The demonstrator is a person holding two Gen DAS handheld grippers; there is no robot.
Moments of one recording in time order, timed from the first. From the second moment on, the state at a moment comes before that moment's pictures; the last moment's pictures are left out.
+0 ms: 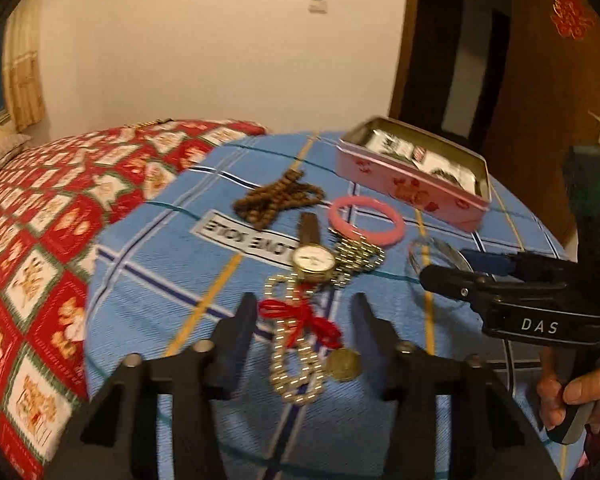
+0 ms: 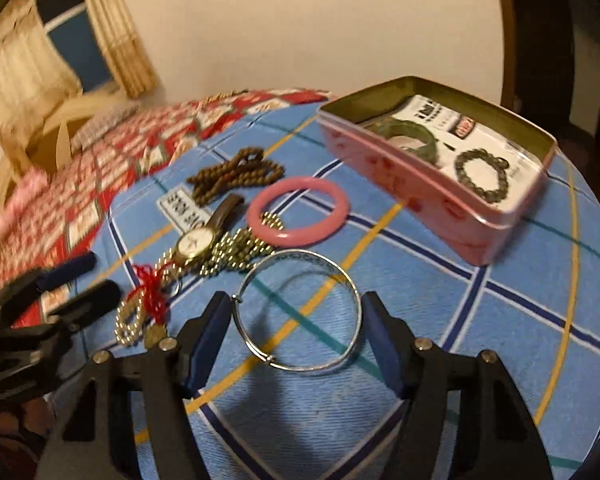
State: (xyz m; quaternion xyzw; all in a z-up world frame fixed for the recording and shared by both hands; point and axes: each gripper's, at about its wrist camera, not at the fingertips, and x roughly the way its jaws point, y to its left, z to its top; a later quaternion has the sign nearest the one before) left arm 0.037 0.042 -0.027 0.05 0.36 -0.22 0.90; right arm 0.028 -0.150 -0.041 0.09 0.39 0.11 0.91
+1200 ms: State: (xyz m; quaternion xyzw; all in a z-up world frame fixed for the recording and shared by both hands) left arm 0.032 0.060 0.042 -0.07 0.26 -0.31 0.91; right arm 0.006 -0.176 -0.014 0.12 0.28 0.06 0.95
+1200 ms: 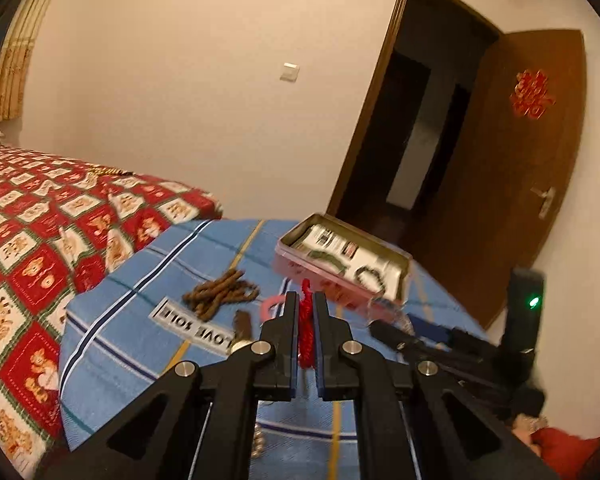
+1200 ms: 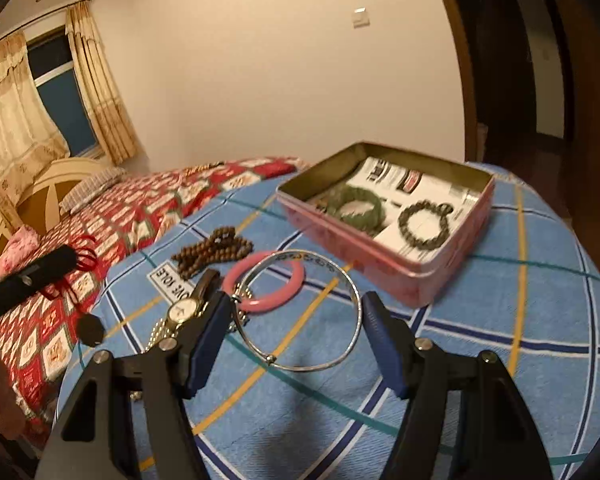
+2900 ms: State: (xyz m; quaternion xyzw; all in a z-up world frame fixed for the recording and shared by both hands) left arm 0.237 -0.171 0.008 0.02 0.37 -0.32 0.87; right arm 0.121 -0.284 -0.011 0.11 0.30 -0.01 0.95
